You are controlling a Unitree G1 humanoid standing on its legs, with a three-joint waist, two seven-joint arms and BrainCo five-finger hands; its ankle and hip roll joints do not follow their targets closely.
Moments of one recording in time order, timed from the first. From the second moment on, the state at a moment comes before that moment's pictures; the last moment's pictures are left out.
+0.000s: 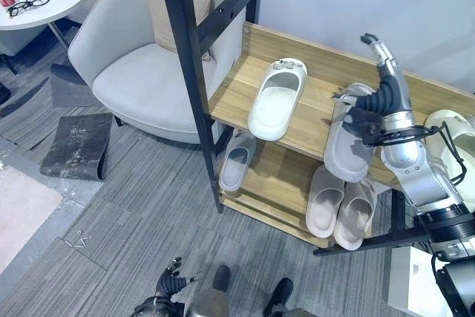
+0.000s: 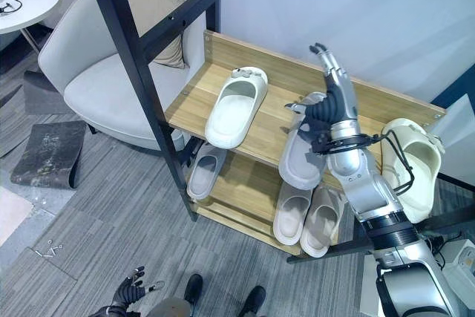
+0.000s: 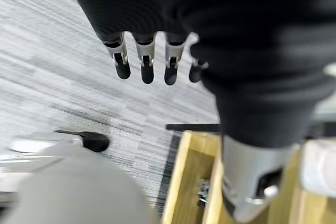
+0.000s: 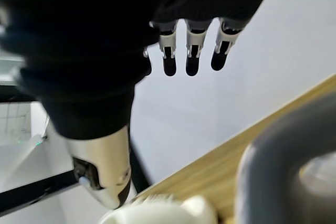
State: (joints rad) left arm 0.16 0.31 -0.27 0.81 -0.26 -0.14 0.14; right arm -0.53 -0.69 0.14 0.12 -0.23 -0.13 -0.36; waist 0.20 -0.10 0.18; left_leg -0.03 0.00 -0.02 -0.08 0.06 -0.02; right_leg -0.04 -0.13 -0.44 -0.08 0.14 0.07
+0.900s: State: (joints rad) left arm 0.15 0.29 -0.26 0.80 -0.26 -0.14 0.12; right arm -0.22 -0.66 0.06 0.03 -0.20 -0.17 -0.25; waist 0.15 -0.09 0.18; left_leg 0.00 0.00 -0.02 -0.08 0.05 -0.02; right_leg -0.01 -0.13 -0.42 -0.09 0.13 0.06
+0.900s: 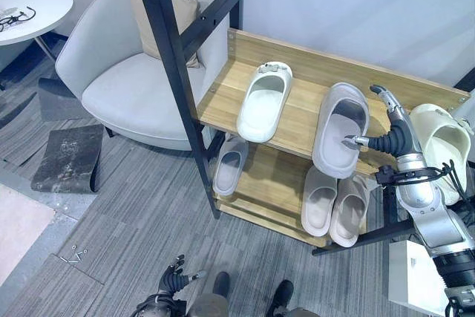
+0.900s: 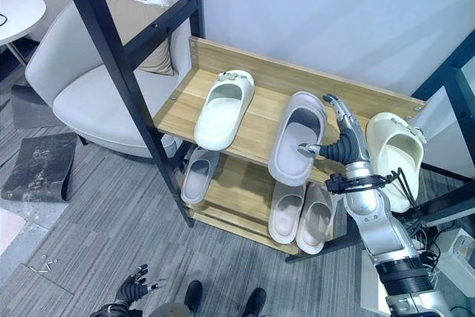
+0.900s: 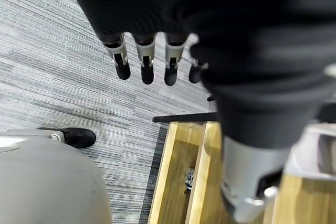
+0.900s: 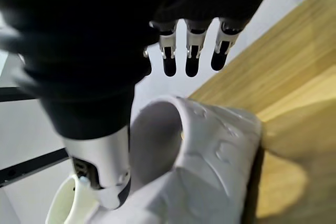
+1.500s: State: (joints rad) left arm 0.16 0.29 -0.27 0.81 -0.26 -0.14 0.11; right arm -0.38 -0.66 0.09 0.32 -0.24 -0.14 -0.33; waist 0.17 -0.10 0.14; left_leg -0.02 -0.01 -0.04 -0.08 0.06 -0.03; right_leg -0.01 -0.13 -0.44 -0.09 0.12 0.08
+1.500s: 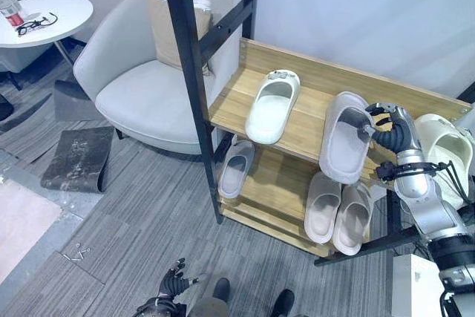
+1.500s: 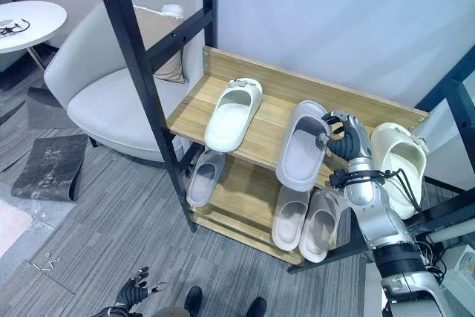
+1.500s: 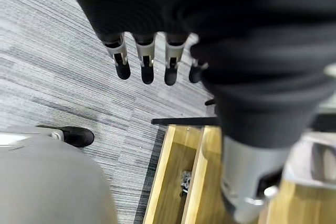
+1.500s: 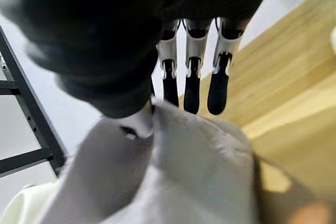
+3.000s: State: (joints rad) left arm -0.05 0.24 -0.40 0.80 -0.31 -0.21 0.29; right arm -0.54 -0.34 0.69 0.50 -0.44 -0.09 -0.25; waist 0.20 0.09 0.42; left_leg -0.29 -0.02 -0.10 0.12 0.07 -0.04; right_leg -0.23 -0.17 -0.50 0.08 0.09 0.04
